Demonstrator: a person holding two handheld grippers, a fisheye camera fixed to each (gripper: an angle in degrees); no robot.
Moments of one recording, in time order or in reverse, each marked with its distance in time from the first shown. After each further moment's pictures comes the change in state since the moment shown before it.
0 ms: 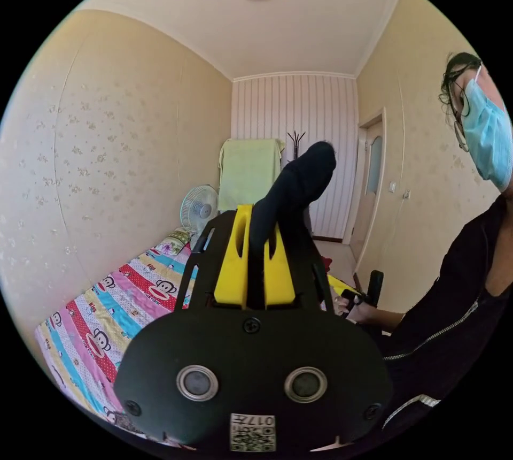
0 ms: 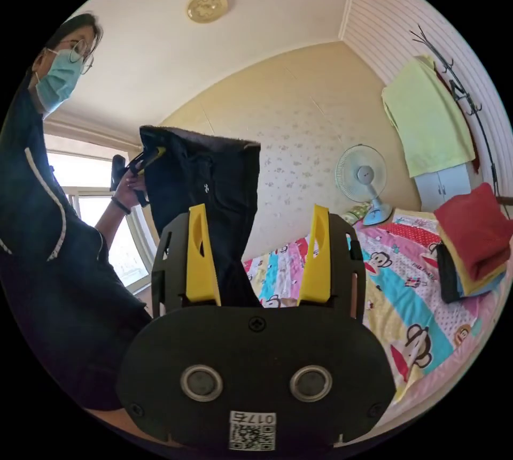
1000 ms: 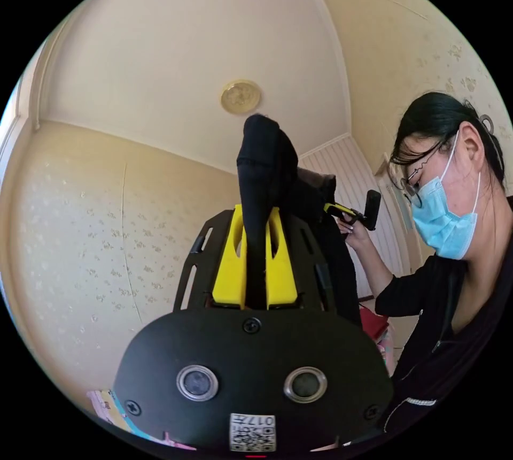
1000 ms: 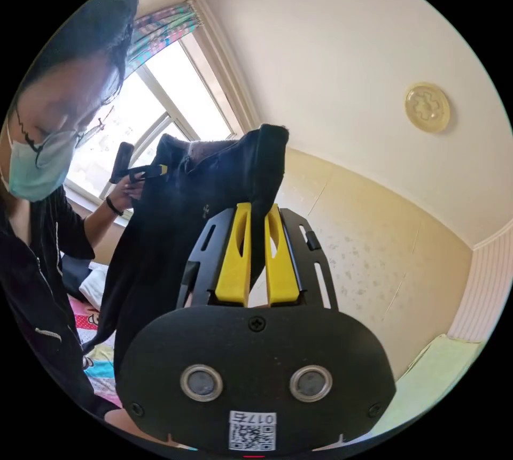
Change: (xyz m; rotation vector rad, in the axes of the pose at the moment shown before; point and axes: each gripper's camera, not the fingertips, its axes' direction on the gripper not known) left arm 0.076 -0.017 -0.352 0.506 -0.315 0.268; right arm -0.304 -0.403 0.044 0.143 -0.276 -1.003
